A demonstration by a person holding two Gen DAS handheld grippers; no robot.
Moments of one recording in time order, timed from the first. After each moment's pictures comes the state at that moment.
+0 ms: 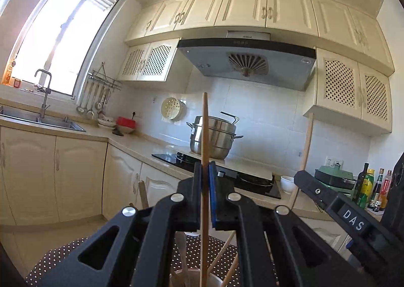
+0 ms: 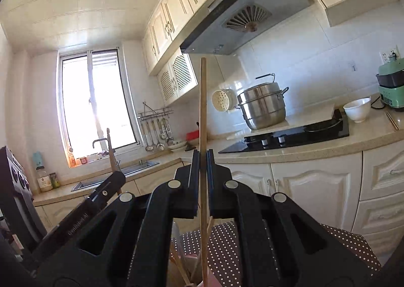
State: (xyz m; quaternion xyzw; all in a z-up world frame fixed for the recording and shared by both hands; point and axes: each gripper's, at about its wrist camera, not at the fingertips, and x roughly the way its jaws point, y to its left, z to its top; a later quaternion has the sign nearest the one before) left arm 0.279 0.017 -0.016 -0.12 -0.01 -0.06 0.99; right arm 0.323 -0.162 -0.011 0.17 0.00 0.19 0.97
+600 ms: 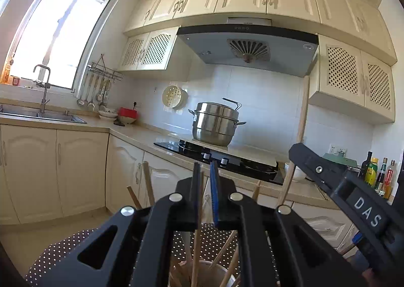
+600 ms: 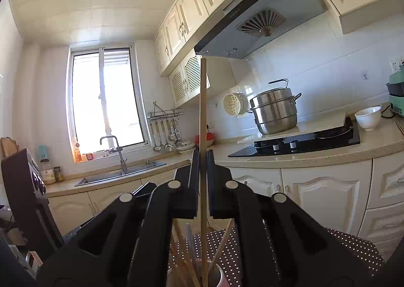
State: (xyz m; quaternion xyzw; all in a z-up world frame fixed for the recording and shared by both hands) left arm 0.295 0.016 -0.032 -0.11 0.03 -0.07 0.99; right arm 0.319 -0.136 -0.016 0.14 -0.02 0.21 0.97
